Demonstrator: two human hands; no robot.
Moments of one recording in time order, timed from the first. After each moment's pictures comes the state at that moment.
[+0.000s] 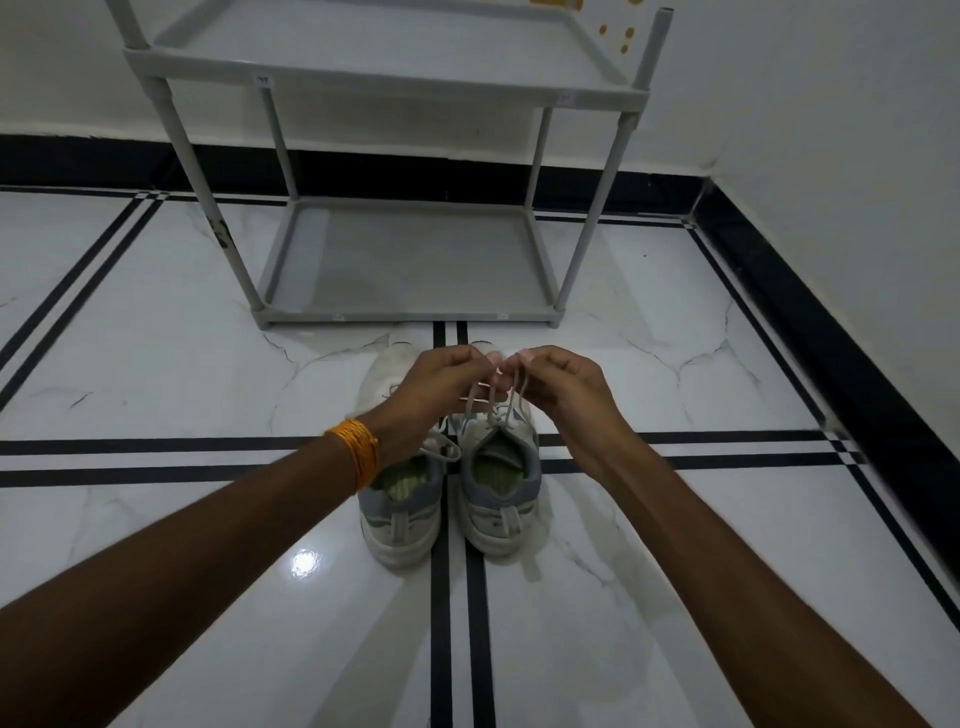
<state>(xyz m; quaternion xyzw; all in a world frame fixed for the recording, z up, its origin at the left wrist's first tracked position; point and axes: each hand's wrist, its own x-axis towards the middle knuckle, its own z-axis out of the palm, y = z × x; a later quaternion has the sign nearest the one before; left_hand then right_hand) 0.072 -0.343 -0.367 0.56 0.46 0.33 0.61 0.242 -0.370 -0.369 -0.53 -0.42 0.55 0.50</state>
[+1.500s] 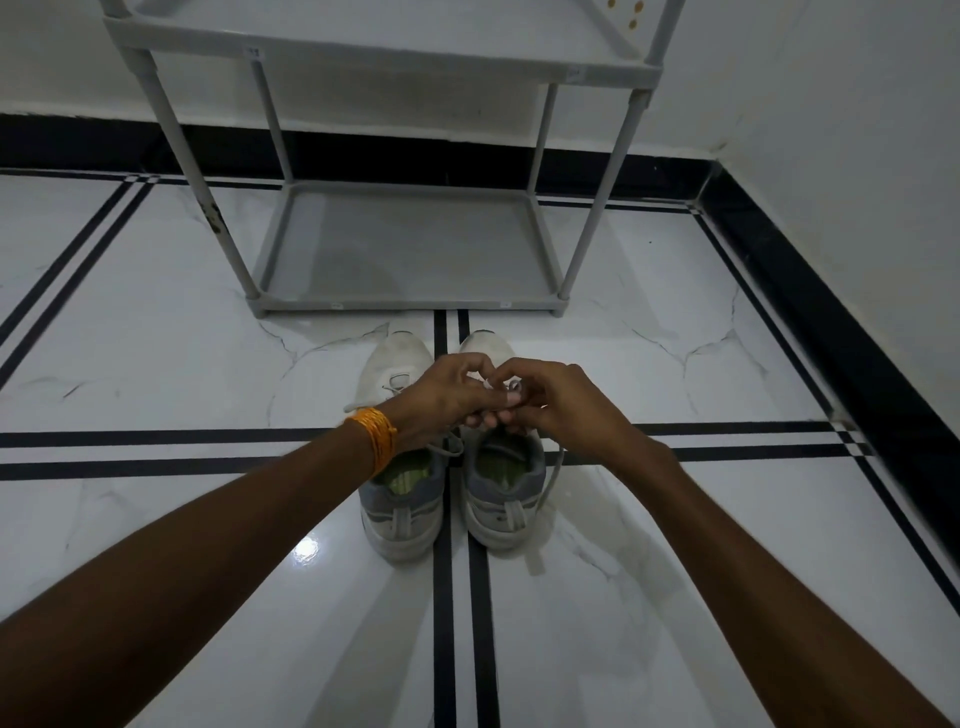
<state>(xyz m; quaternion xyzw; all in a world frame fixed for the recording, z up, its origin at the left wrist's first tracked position) 0.075 -0.332 -0.386 0.57 0.42 0.25 0.66 0.248 -0.367 -0.377 -0.56 -0.72 0.34 0.23</state>
